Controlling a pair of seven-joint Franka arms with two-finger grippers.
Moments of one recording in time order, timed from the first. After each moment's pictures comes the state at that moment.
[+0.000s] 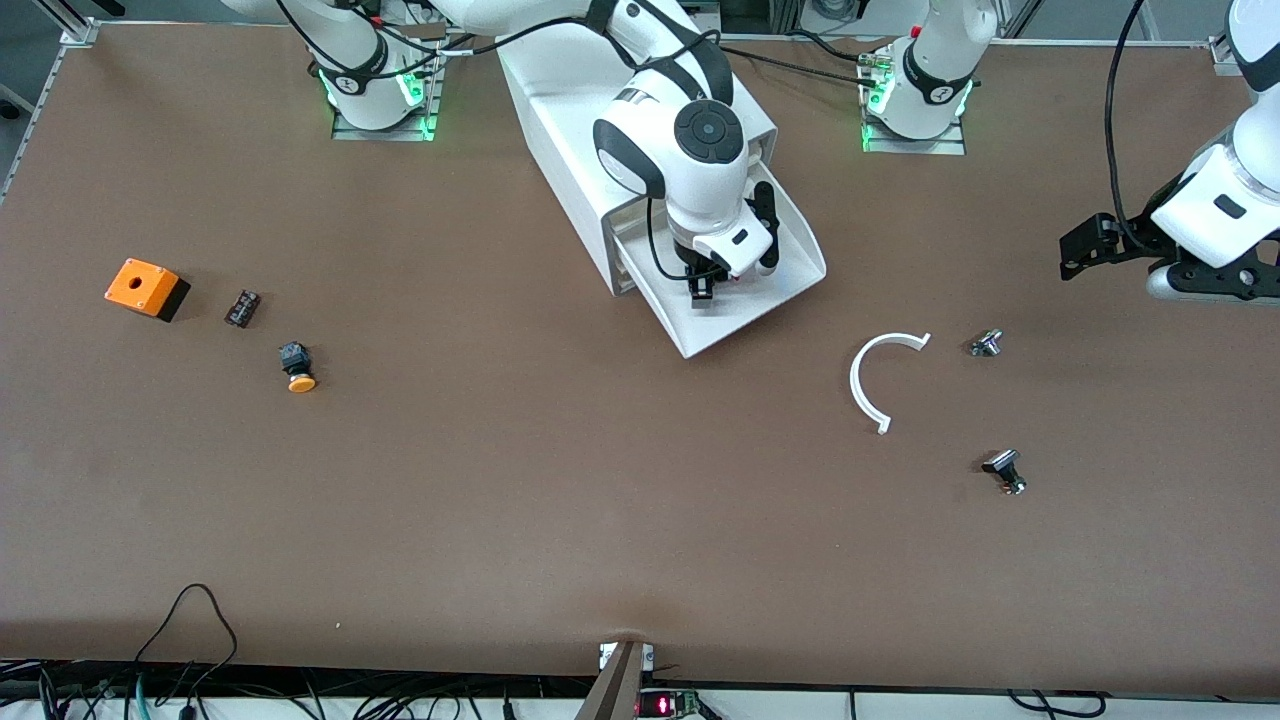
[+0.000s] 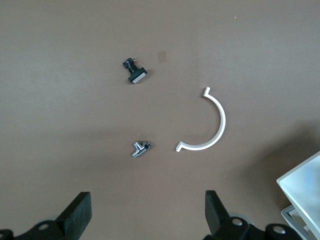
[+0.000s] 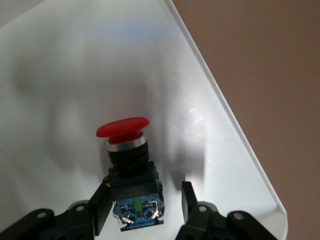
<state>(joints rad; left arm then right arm) 0.05 0.00 -0.08 -1.70 0.04 1.67 0.02 0.92 0.79 0.00 -1.16 0.02 1.98 -0.67</state>
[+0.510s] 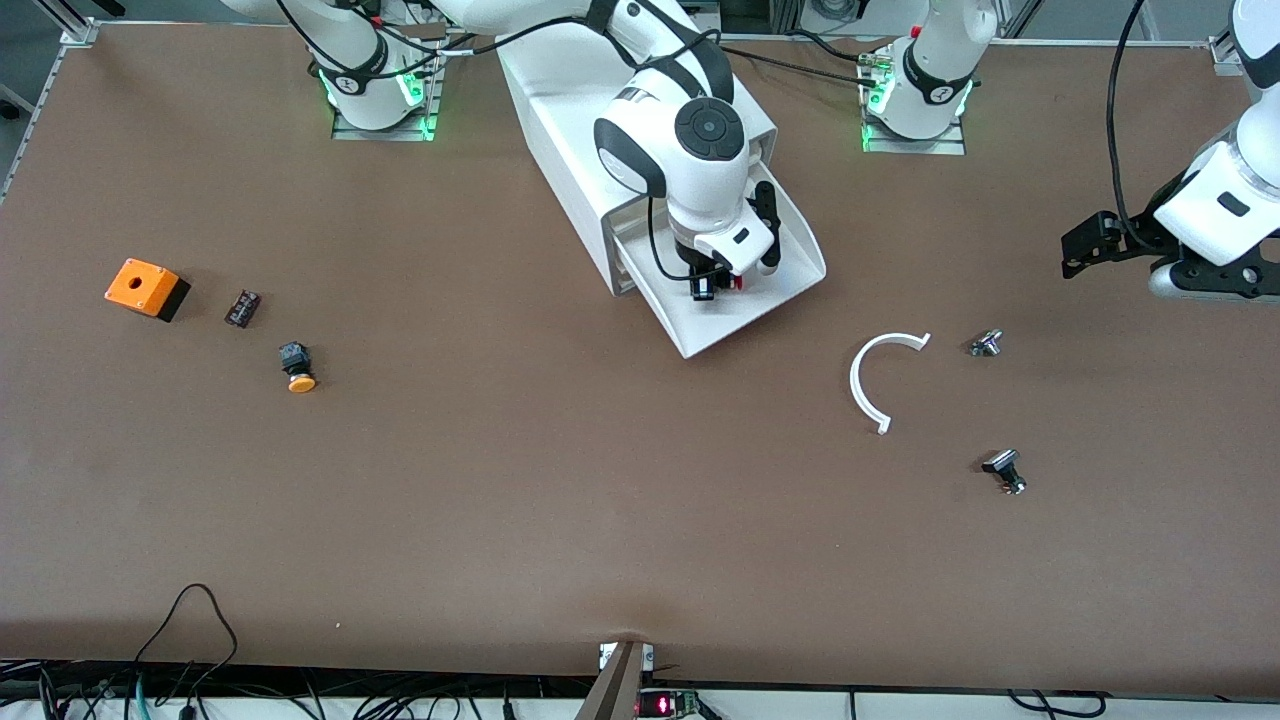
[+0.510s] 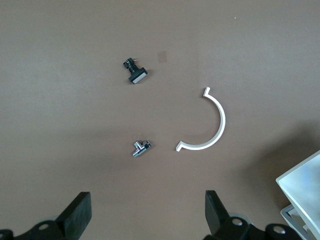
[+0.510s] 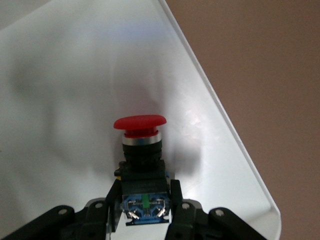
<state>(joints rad) 0.05 0.00 -0.08 -1.69 0.04 1.67 0.02 0.92 0.78 0.00 -1.15 0.02 1.99 -0.67</state>
